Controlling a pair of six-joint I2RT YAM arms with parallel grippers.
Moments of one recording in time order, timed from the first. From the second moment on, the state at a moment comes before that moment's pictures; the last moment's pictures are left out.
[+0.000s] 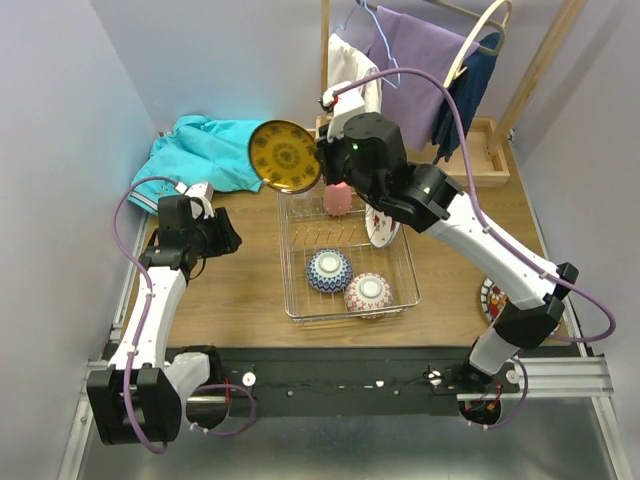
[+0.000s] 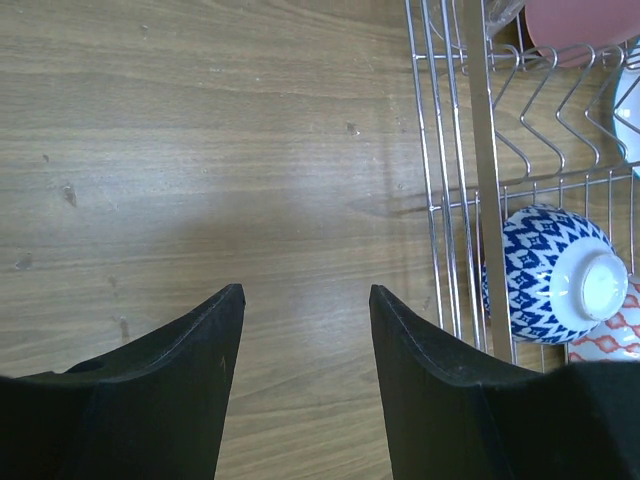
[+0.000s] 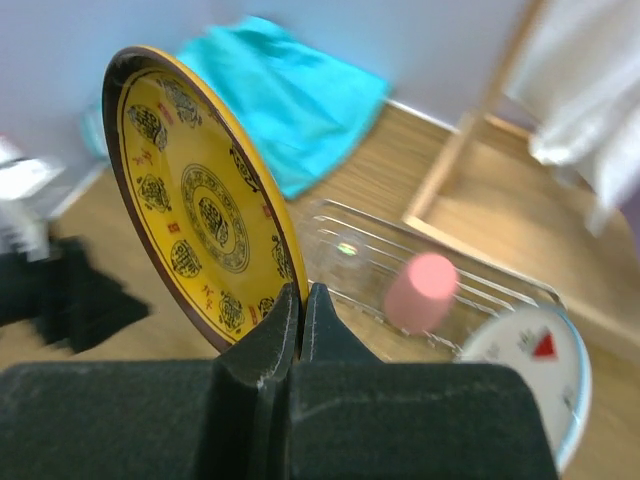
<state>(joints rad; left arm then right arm) 0.04 1.03 0.79 -0.49 0.31 -0.21 0.96 1.66 2.00 -0.59 0.37 0.10</state>
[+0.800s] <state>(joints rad) 0.06 0.90 0.72 -0.44 0.36 -0.28 0.95 1.66 1.71 -0.95 0.80 0.69</state>
